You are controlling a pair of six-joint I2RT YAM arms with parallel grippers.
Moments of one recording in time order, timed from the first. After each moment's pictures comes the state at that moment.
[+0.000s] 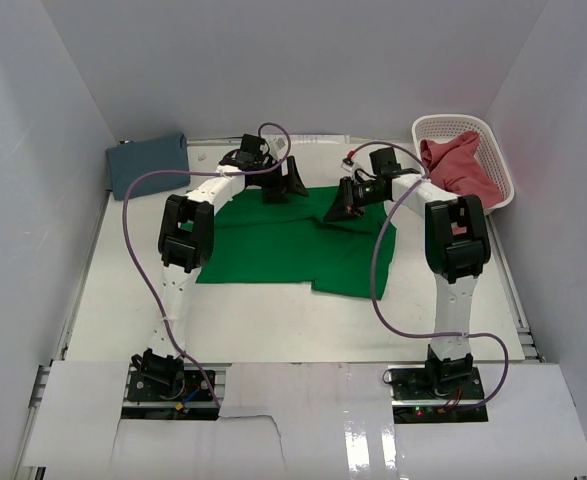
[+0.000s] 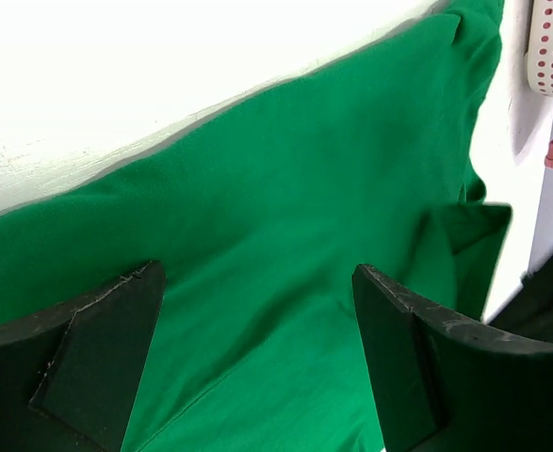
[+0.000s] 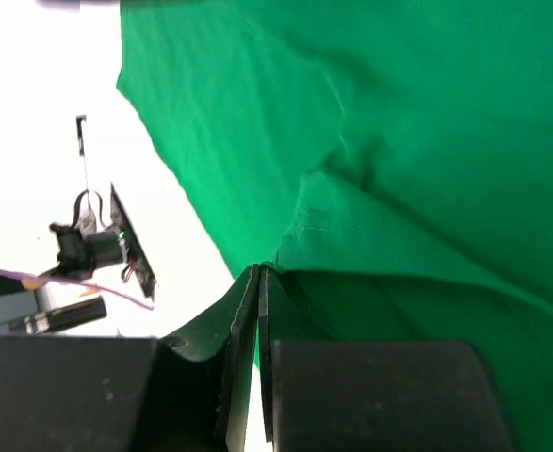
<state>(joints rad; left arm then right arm) -0.34 2.45 2.04 -0.44 0.58 -0.44 0.26 2.14 1.57 -0.45 -0.95 0.24</state>
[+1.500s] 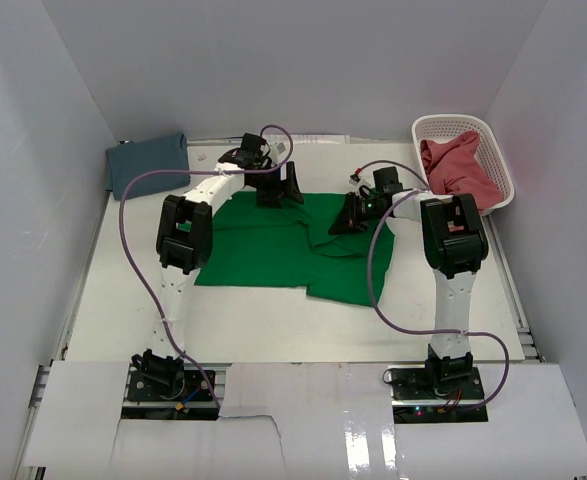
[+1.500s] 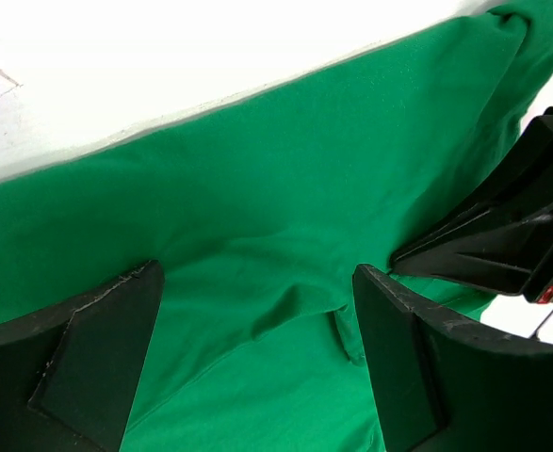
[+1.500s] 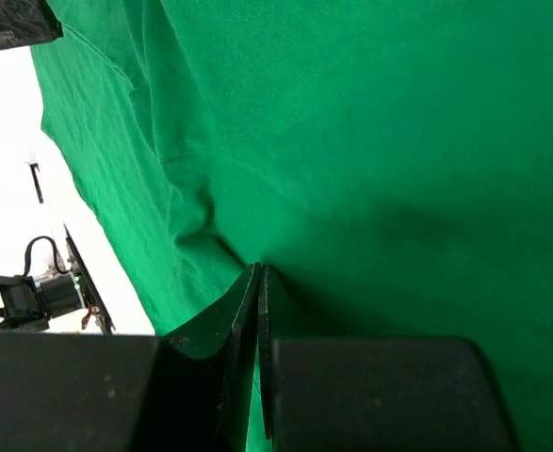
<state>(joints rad) -0.34 2.41 2.03 -0.58 0.52 -0.34 0.24 2.18 1.39 -0.21 -0.85 0.32</state>
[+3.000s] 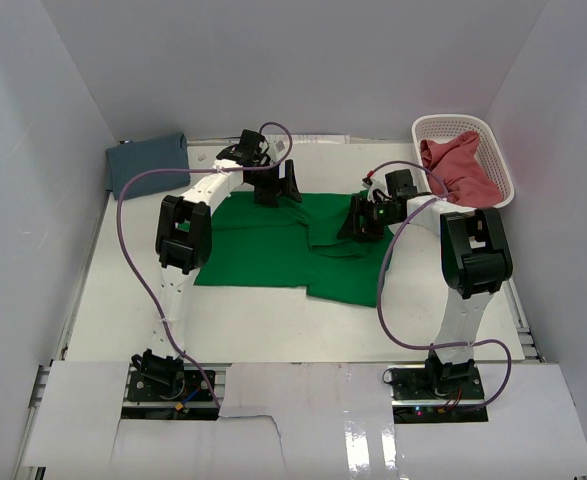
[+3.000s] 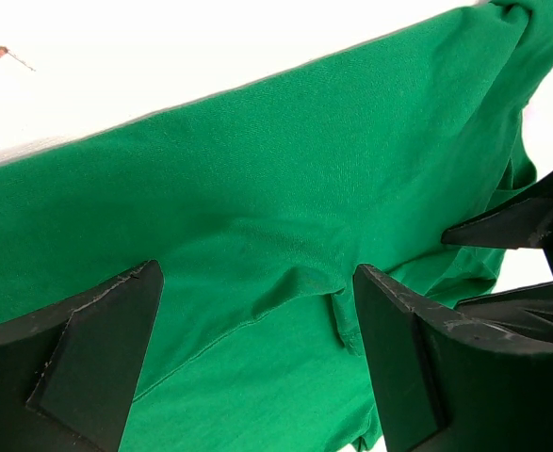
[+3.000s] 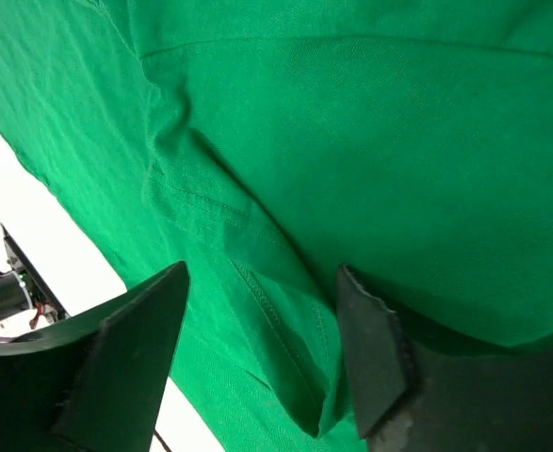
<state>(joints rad) -0.34 2.41 2.09 -0.67 0.51 -0.32 0.21 1.94 1.21 -0.30 -0.69 0.22</state>
